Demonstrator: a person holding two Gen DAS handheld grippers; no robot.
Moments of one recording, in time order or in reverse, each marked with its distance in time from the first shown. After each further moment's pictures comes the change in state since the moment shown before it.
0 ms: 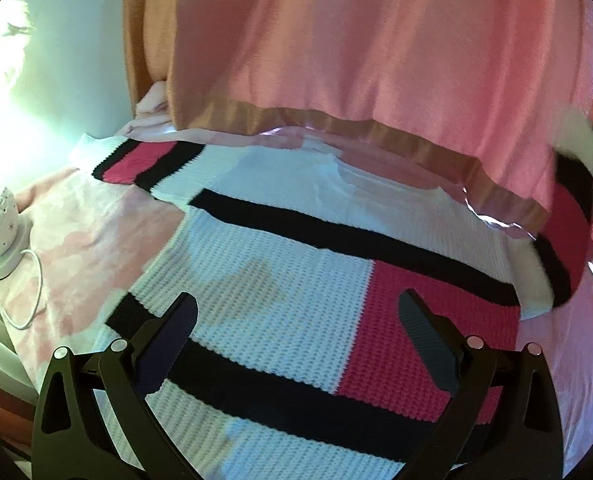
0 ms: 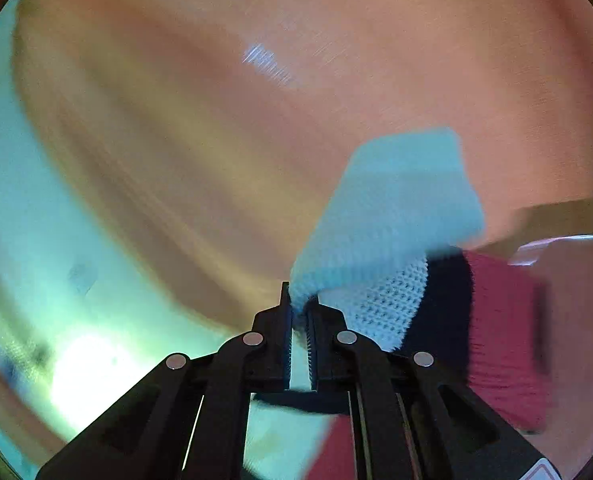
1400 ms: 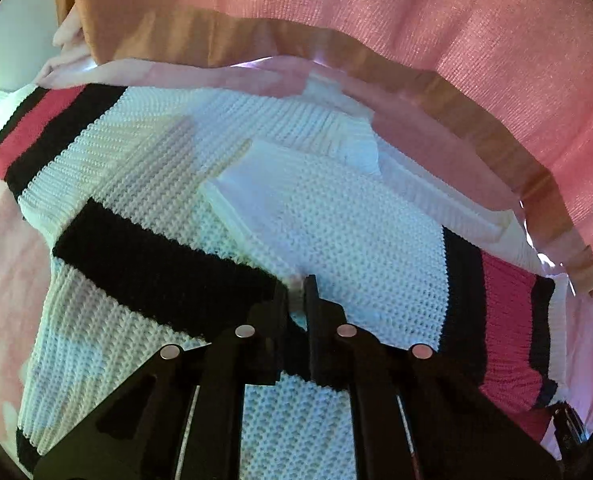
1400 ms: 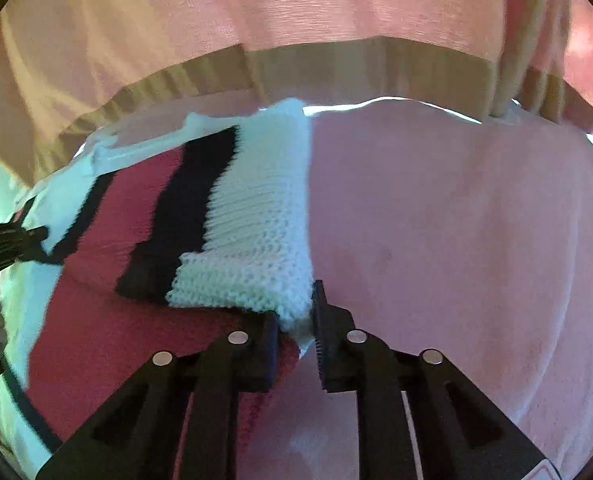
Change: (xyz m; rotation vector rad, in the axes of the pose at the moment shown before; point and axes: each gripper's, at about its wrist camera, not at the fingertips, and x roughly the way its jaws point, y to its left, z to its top) left arm 0.203 0.007 0.072 -0.097 0.279 -0.100; right arm 0.019 -0.120 -0.123 -0.187 0.331 -0.716
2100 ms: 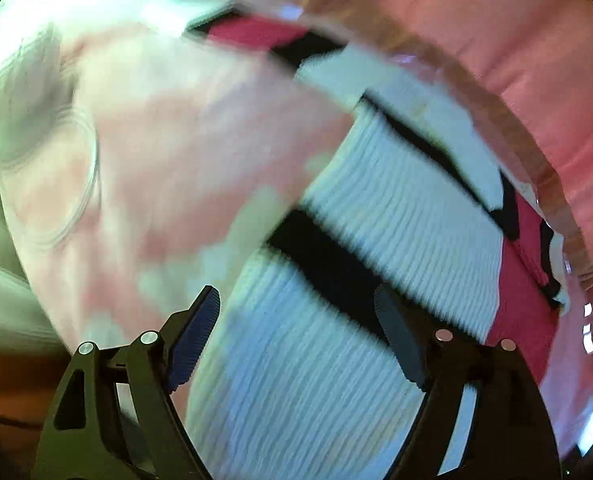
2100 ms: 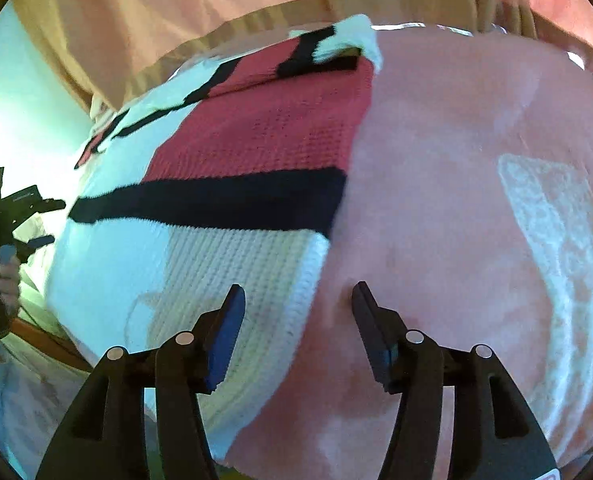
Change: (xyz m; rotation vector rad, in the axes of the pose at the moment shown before) left arm -0.133 0.165 -0.131 -0.227 0.101 0.055; right arm -0.112 0.057 -0.188 -0.016 0.068 0.134
